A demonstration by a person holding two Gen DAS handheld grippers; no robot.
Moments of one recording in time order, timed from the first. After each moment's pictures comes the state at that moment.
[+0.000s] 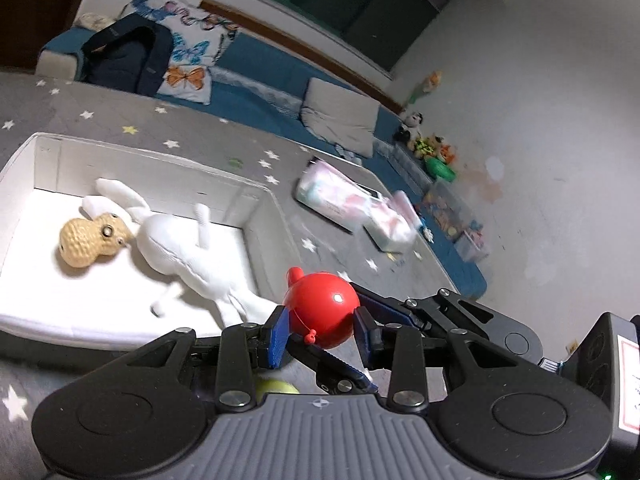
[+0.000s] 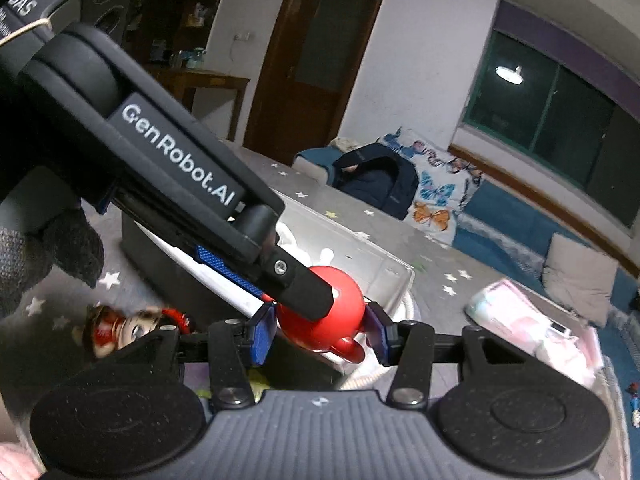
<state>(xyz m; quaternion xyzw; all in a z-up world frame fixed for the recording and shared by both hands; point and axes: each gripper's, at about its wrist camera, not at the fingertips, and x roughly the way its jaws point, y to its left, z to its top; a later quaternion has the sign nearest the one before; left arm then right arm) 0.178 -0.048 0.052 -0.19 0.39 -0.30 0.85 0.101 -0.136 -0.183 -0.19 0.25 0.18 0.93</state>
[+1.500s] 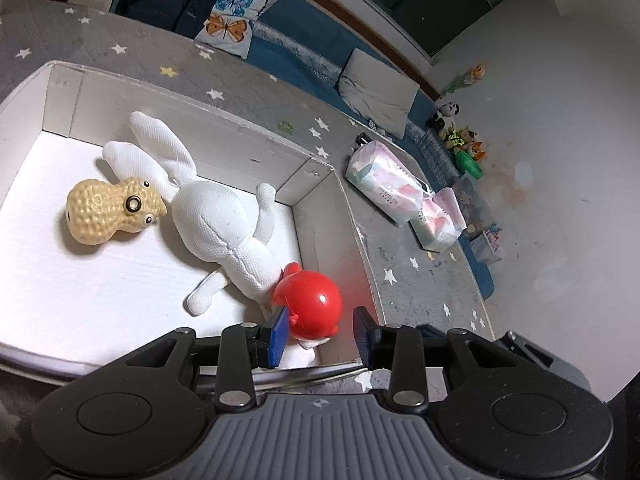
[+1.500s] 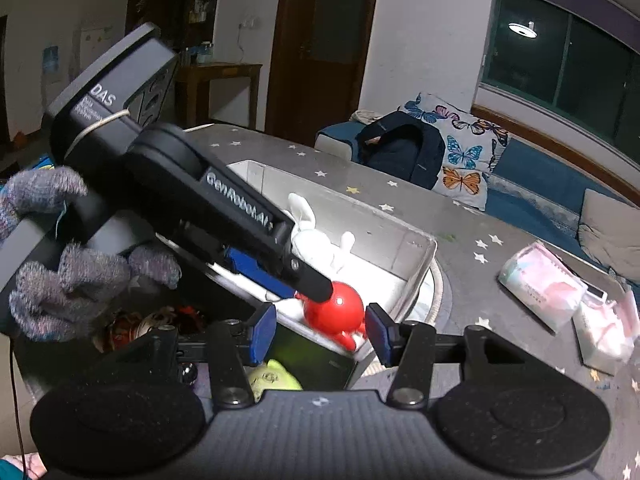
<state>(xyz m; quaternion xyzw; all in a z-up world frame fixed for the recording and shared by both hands) 0.226 -0.035 0.010 -0.22 0.45 -0.28 0.82 0.108 -0.154 -0.184 -0.13 0.29 0.21 0.92</state>
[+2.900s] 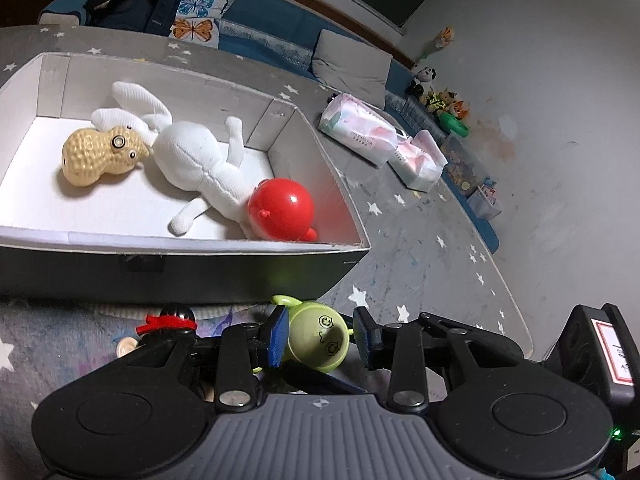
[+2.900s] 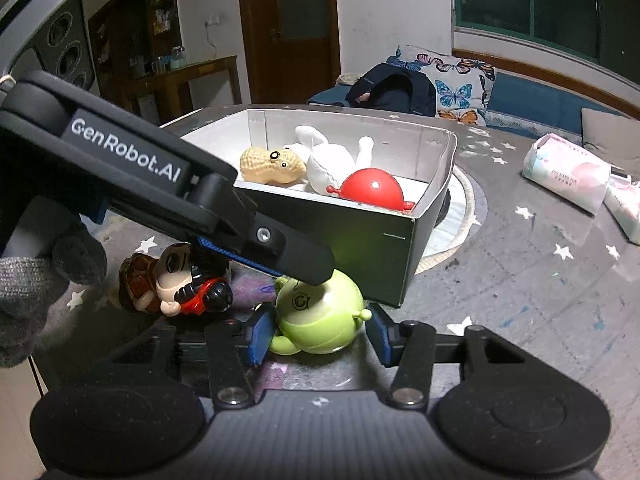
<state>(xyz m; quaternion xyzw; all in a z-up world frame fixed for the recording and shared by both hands) 0.161 -0.052 -0.004 -0.15 0.45 -0.31 0.82 0.074 -0.155 -0.245 -0.03 0.35 0.20 0.92</state>
